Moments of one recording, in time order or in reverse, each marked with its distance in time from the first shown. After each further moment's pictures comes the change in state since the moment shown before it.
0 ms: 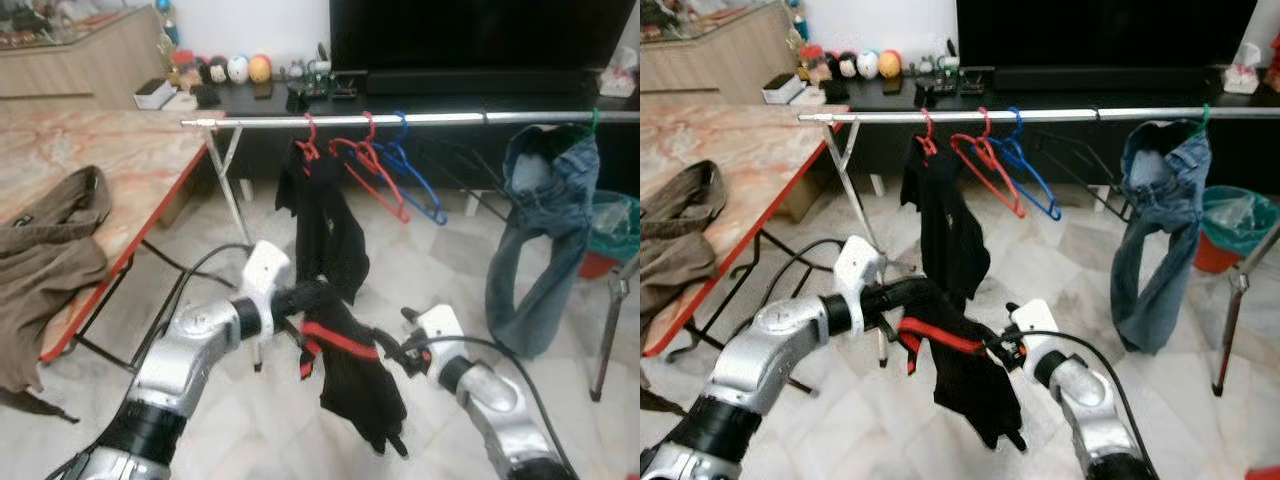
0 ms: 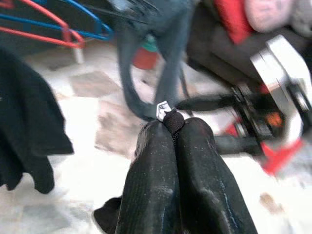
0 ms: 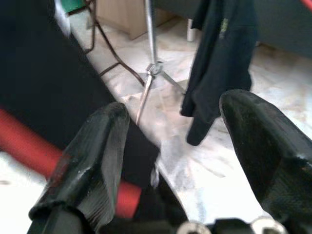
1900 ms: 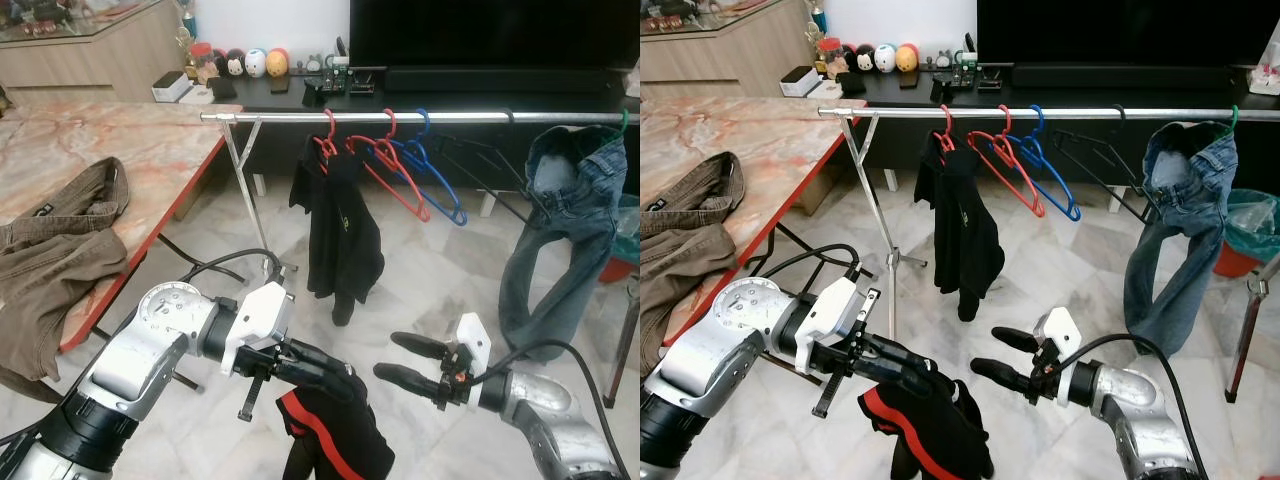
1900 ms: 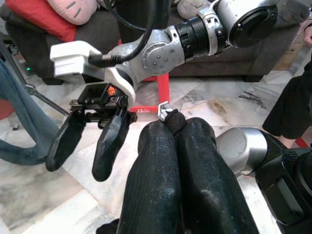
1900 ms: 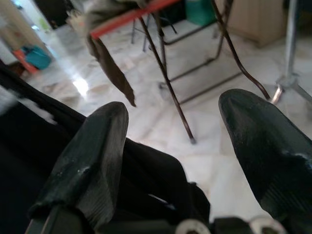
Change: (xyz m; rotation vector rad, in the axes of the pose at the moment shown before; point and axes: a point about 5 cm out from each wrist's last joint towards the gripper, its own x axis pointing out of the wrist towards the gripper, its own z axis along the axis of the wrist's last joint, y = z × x) left arm -0.037 -0.042 0.036 0.358 -0.016 -0.765; right arm -0.040 0.004 0.020 0.186 -0.080 0.515
